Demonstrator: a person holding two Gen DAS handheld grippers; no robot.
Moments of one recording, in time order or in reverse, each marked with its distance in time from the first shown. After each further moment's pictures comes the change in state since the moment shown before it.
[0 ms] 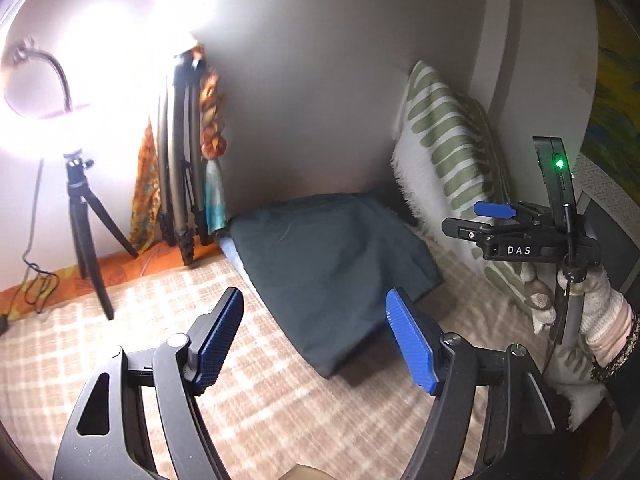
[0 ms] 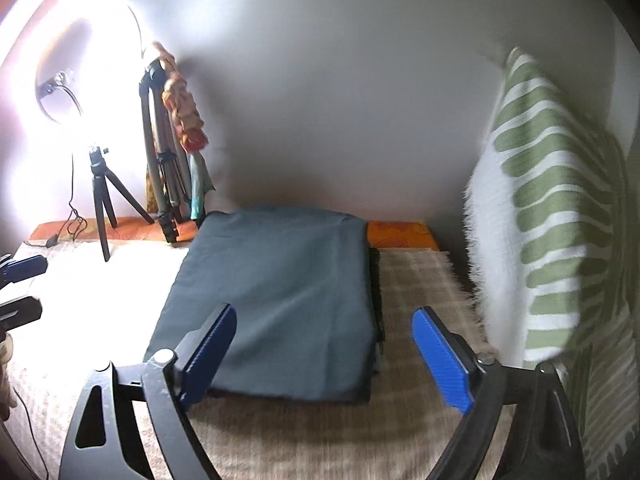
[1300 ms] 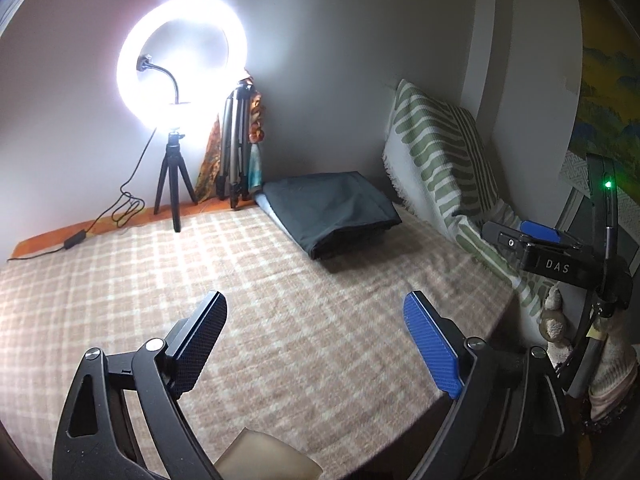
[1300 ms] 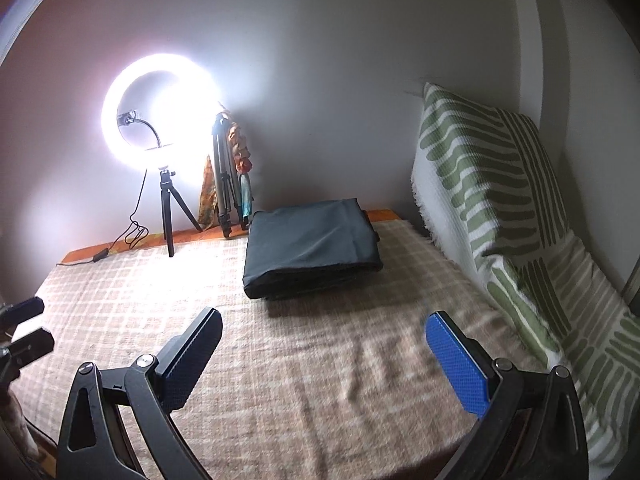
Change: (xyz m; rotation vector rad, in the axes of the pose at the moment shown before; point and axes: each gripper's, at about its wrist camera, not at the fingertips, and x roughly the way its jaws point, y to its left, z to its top) left arm -0.184 -0.056 -0.121 -0.035 -0.049 0.091; right arm -0.217 0.097 -0.145 0.169 -0.154 -0.093
